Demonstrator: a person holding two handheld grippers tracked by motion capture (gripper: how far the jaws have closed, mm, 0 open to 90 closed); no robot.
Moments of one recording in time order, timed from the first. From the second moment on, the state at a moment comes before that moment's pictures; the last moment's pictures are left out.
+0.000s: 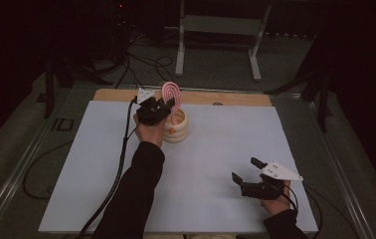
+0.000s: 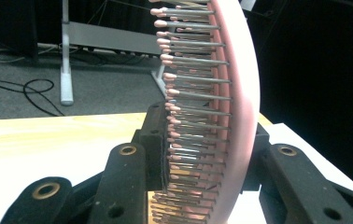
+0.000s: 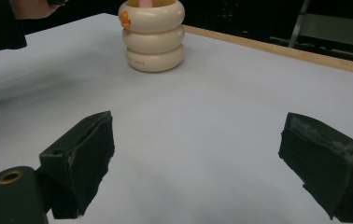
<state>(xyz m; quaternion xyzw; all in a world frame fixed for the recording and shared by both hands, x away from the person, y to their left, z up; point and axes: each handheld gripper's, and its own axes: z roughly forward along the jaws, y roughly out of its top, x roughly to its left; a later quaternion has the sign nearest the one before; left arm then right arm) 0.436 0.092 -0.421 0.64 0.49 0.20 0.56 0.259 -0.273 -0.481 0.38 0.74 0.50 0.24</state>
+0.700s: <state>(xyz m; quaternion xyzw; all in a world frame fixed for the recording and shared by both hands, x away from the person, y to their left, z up) 0.434 0.090 -0.432 0.63 0.50 0.19 0.56 0.260 -0.272 -0.481 0.37 0.74 0.50 0.24</state>
